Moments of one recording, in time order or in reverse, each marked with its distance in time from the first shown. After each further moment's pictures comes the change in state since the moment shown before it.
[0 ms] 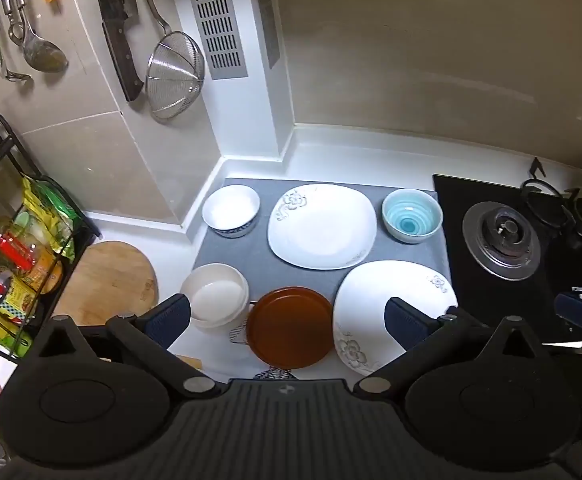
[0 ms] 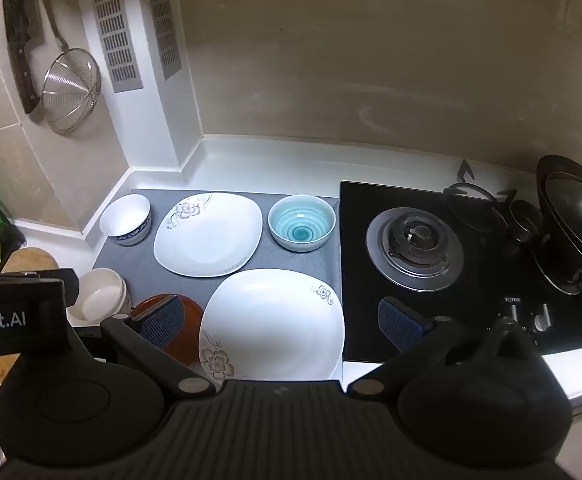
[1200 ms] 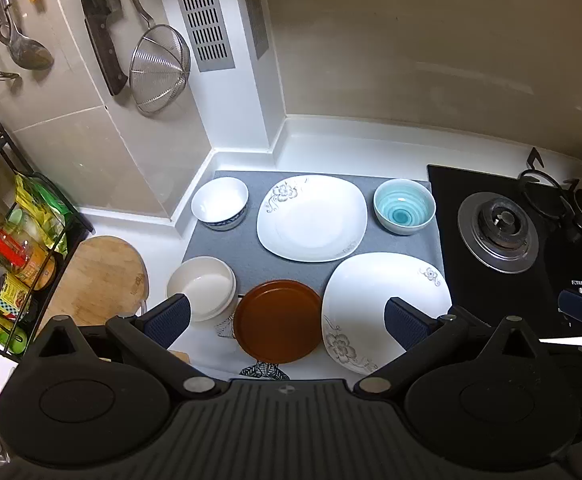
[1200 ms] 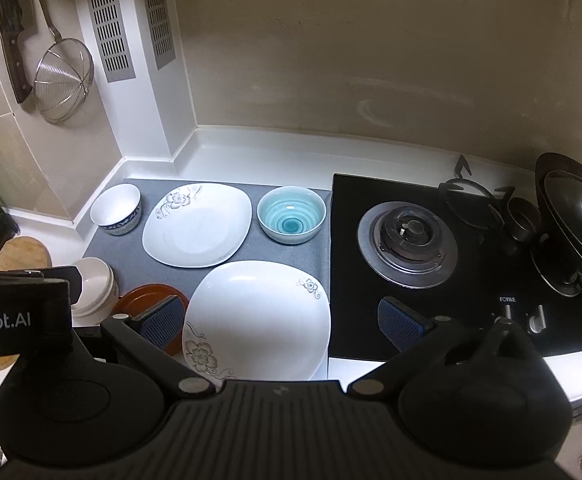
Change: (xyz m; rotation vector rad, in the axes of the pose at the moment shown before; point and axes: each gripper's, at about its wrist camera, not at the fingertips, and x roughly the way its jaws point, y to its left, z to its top) left arm 0.010 -0.018 -0.004 0.018 0.021 0.003; right arm 0.010 -0.020 0.001 -0.007 0.026 -0.012
